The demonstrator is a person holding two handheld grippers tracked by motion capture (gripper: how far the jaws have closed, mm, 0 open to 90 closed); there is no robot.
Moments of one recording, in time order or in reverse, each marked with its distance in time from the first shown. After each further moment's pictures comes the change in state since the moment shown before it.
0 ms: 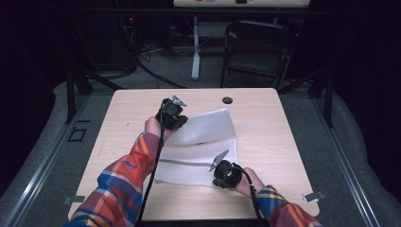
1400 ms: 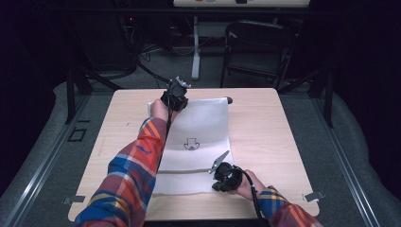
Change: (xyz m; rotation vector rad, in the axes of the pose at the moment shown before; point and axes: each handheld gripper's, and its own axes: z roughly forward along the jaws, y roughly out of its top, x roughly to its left) left arm 0.027 0.045 0.029 0.007 0.171 -0.019; right arm 0.003 -0.003 -0.002 0.025 0.082 0.013
